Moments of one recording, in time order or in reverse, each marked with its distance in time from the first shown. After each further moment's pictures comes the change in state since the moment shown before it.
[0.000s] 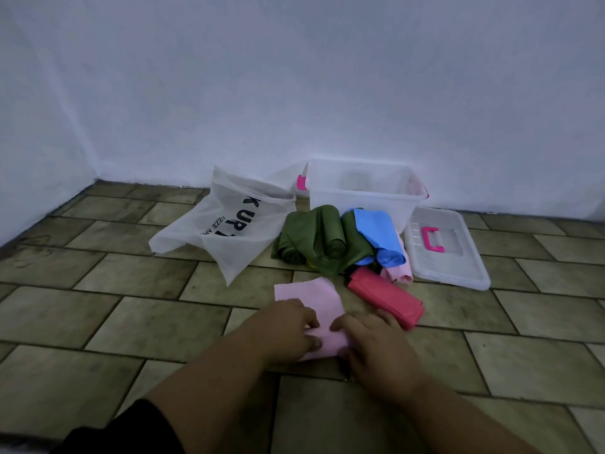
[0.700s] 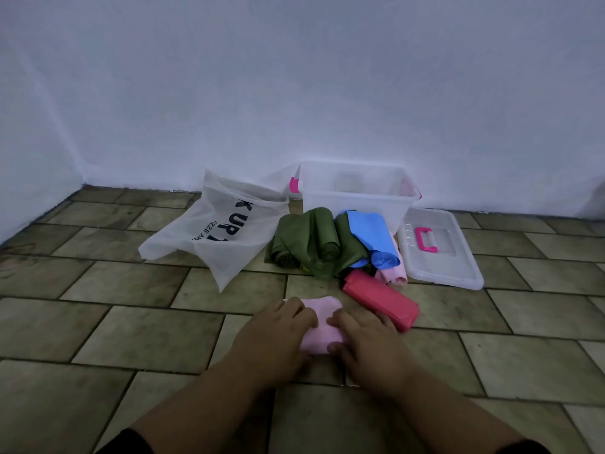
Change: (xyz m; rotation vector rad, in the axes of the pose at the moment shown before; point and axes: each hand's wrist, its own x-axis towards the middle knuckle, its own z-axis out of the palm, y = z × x) left_hand -0.010 -0.005 0.017 0.092 0.257 0.133; right_hand 0.012 0.007 0.008 -0.064 -0.053 0.074
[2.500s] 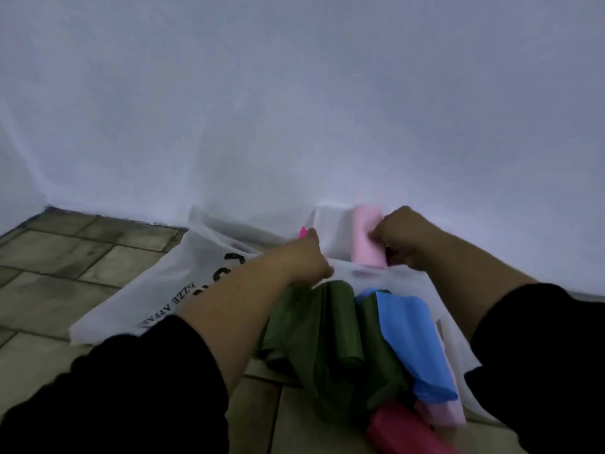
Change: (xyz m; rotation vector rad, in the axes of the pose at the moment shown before) left_hand 0.252 -0.075 -0.095 -0.351 -0.199 -0.471; right_hand 0.305 0.082 -0.138 0.784 0.009 0.629
